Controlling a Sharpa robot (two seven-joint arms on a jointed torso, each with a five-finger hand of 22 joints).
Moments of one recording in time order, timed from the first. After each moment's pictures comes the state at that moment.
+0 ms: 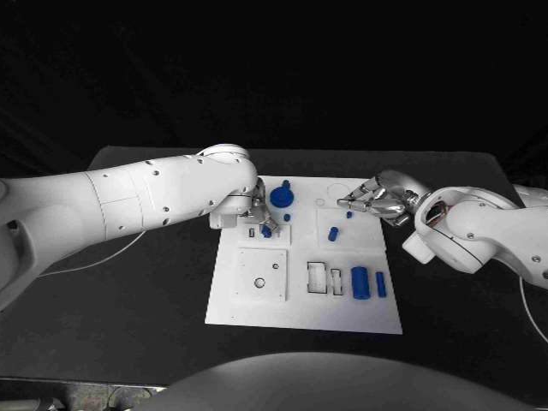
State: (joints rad) left arm 1.34 -0.42 -0.23 1.20 -0.95 0.25 -0.70; left_hand 1.16 -0.09 0.02 0.29 0.45 1.02 0.05 0.35 0.76 1.47 -0.02 1.57 1.31 1.47 -0.05 1.57 1.31 0.01 1.46 0.07 1.57 1.31; right arm 1.26 -0.96 -0.21 1.68 -0.85 -0.37 -0.20; right_hand 1.23 0.04 0.01 0.25 0.24 0.87 0.21 0.10 0.09 1.46 0.14 1.58 1.31 1.47 0.08 1.57 1.31 0.01 1.46 0.19 1.57 1.31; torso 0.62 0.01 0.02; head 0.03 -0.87
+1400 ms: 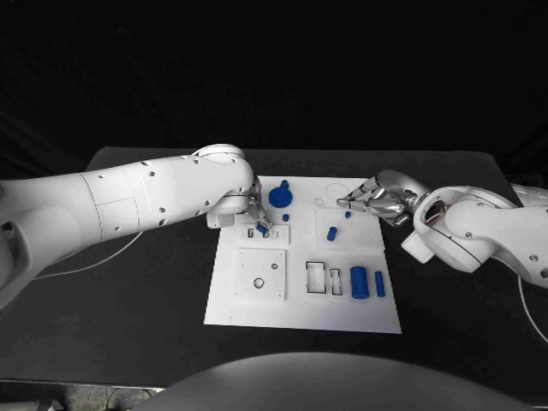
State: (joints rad) left arm 1.34 -0.42 -0.23 1.19 -0.96 0.21 -0.70; left_hand 1.32 -0.11 0.24 0.29 0.58 1.03 0.04 0.34 0.82 1.47 -0.02 1.57 1.31 1.47 -0.05 1.57 1.31 0.01 1.46 0.07 1.57 1.31; right arm 1.26 -0.96 -0.21 1.68 -0.85 -0.38 -0.20; right_hand 1.23 0.04 0.01 0.25 0.24 0.87 0.21 0.10 0.09 1.46 0.14 1.58 1.31 1.47 0.08 1.57 1.31 0.01 1.46 0.19 1.57 1.31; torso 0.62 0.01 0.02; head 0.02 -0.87
